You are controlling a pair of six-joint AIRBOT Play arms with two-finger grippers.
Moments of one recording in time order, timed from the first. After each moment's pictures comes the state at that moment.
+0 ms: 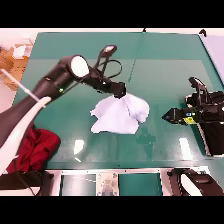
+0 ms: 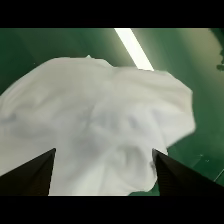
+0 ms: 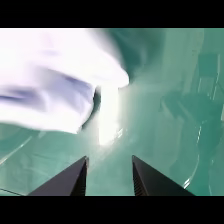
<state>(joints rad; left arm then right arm) -0.57 -1.51 1.50 1.07 -1.02 -1.51 -0.07 -0.76 0.78 -1.18 1.30 1.53</state>
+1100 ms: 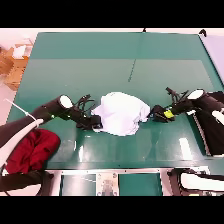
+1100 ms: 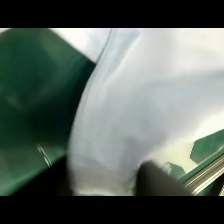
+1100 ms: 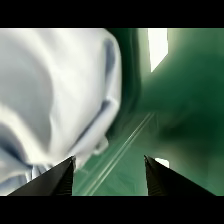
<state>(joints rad) -0.41 -1.42 0.84 0.80 -0.96 -1.50 -0.13 -1.42 0.84 -0.94 1.15 1.34</state>
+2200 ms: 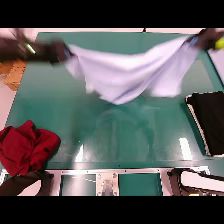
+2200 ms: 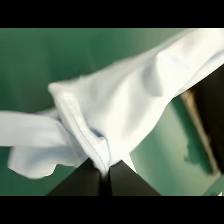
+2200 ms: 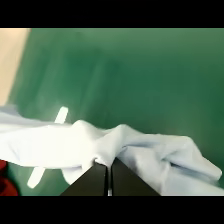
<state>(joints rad) -0.14 -1.10 1.56 0.85 -1.16 -1.45 -0.31 -1.36 1.84 -0.66 1.45 1.30</state>
